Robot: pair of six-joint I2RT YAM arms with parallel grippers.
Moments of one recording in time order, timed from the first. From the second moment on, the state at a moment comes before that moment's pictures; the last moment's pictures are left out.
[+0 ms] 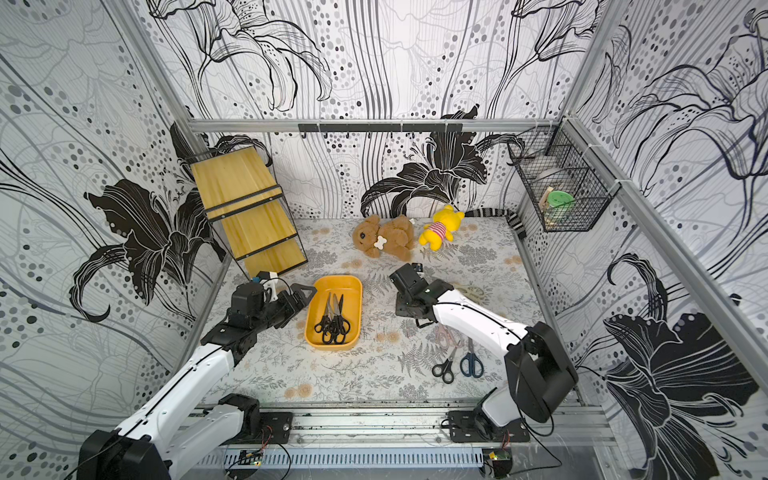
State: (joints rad) left arm -0.22 0.96 0.57 -0.19 0.31 -0.86; right arm 0.67 1.47 1.03 -0.66 0.19 0.69
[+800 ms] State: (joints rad) left arm -0.47 1.10 0.65 -0.20 0.13 -0.86; right arm 0.49 1.37 0.74 -0.68 0.05 0.62
